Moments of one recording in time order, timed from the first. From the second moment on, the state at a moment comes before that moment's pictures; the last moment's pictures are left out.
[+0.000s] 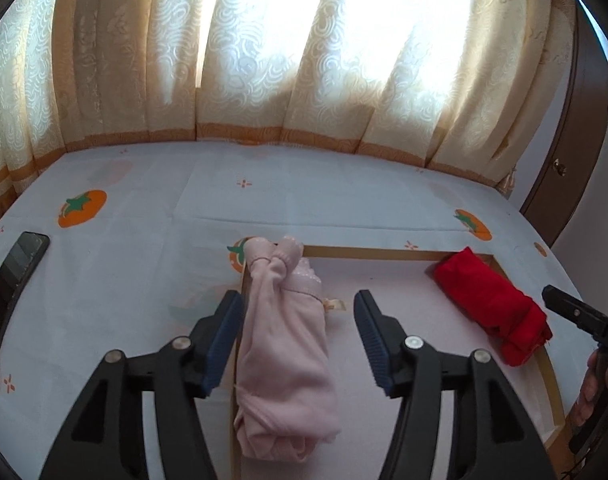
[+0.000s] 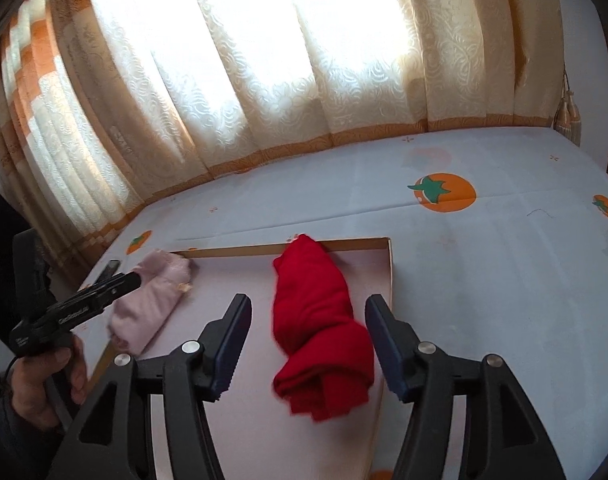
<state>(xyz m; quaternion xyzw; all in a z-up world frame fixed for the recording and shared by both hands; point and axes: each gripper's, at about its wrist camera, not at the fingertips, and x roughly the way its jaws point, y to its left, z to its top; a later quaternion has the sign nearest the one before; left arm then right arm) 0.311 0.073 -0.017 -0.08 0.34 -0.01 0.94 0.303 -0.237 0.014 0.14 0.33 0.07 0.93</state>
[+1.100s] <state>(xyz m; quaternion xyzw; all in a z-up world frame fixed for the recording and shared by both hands) 0.101 0.044 -0.025 -0.05 0.28 -0.06 0.96 0.083 -0.179 -0.005 0.14 0.30 0.18 0.93</state>
